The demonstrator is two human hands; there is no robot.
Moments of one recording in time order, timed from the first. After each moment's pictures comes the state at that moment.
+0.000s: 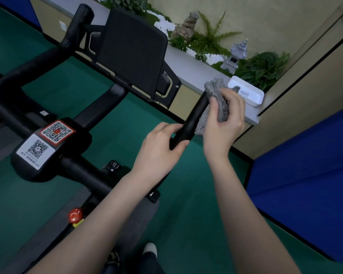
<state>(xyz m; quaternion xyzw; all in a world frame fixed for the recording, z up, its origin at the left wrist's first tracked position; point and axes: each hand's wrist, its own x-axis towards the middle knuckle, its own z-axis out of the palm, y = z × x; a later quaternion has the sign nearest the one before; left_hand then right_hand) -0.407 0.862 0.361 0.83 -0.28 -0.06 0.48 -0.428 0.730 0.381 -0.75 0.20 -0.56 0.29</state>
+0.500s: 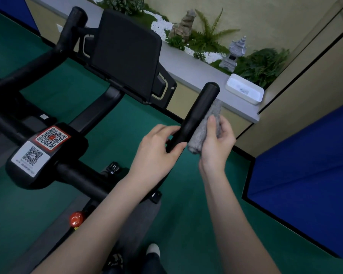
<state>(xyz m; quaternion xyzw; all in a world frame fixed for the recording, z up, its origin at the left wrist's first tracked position) -0.406 0.862 0.360 0.82 -0.29 -0.05 0.49 -0.440 0.739 0.353 -0.56 0.31 -0.44 0.62</state>
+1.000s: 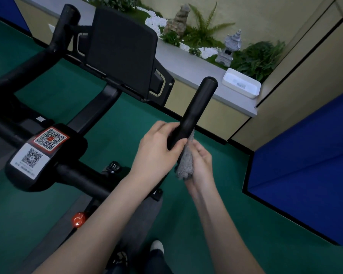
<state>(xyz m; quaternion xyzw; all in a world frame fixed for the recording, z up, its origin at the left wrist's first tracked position) -0.406 0.860 0.358 0.82 -0.31 -0.03 0.48 -0.465 0.769 0.316 -0.44 0.32 -0.24 0.80</state>
